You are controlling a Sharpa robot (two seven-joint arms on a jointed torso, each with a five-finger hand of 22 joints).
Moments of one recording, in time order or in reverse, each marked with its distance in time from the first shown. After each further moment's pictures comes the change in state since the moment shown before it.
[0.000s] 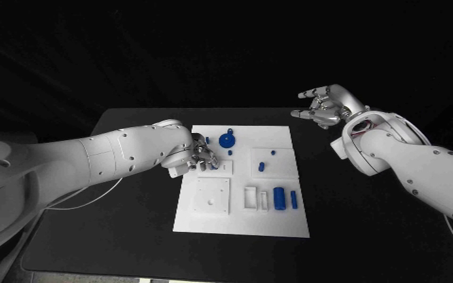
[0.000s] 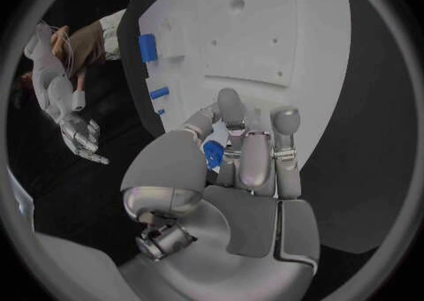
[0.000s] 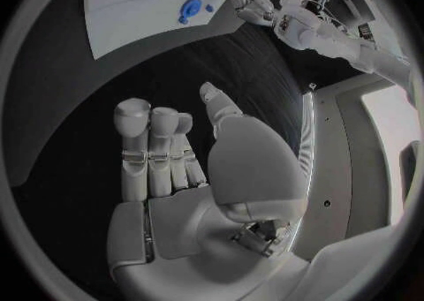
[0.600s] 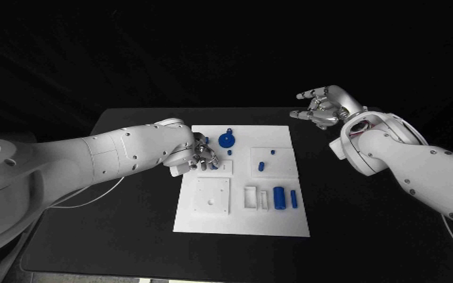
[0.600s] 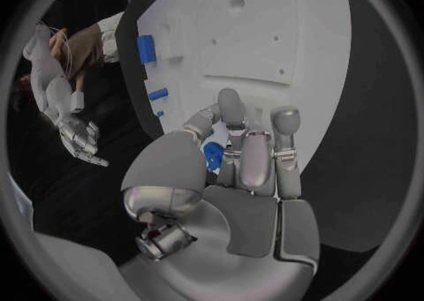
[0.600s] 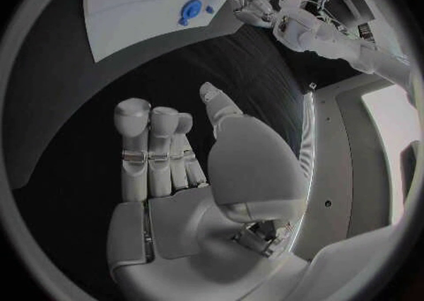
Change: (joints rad) left arm 0.001 0.023 0.000 -0.022 -0.006 0.021 -0.010; left_hand -0.012 0.013 -0.002 0.004 -0.008 0.000 0.000 -0.004 0.088 0.000 0.000 0.005 0.000 0.000 0.000 0.005 0.005 0.000 0.000 0.000 0.000 0.005; right arm -0.004 0.005 0.000 -0.006 0.000 0.004 0.000; right_hand 0.000 0.000 0.000 0.000 0.014 0.000 0.000 0.000 0.000 -0.003 -0.003 0.000 0.000 0.000 0.000 0.000 -0.002 0.000 0.000 0.000 -0.004 0.000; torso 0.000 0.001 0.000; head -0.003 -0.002
